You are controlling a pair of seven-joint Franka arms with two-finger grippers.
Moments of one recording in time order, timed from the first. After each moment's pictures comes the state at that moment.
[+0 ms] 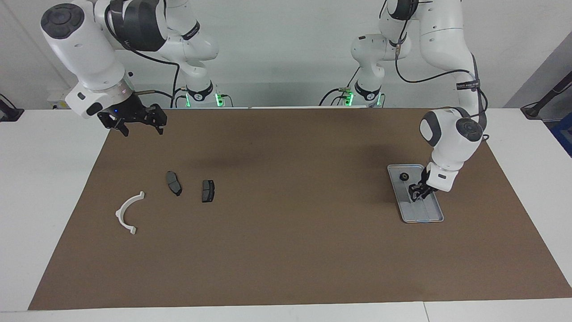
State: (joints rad) left arm -0.01 0.30 0.01 -1.99 -0.02 2.34 -0.19; right arm -0.06 0.04 0.06 -1.61 -0.03 1.54 -0.05
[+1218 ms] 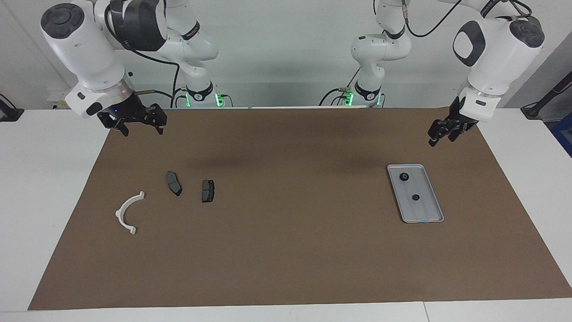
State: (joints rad) left arm -0.01 -0.04 0.01 -1.83 -0.02 1.79 -0.18; right arm -0.06 0.04 0.06 -1.61 -0.03 1.54 -0.05
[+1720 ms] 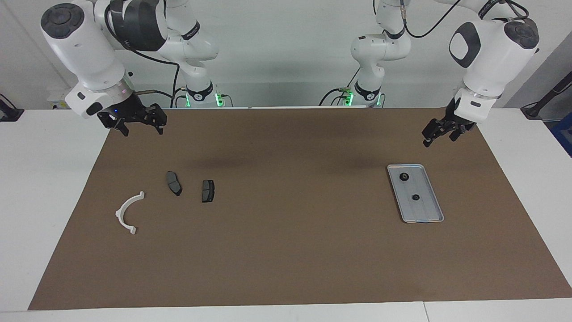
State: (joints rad) left arm -0.01 -0.04 -0.01 -1.81 -0.02 1.80 -0.17; right arm -0.06 0.04 0.06 -1.61 -0.03 1.54 -0.05
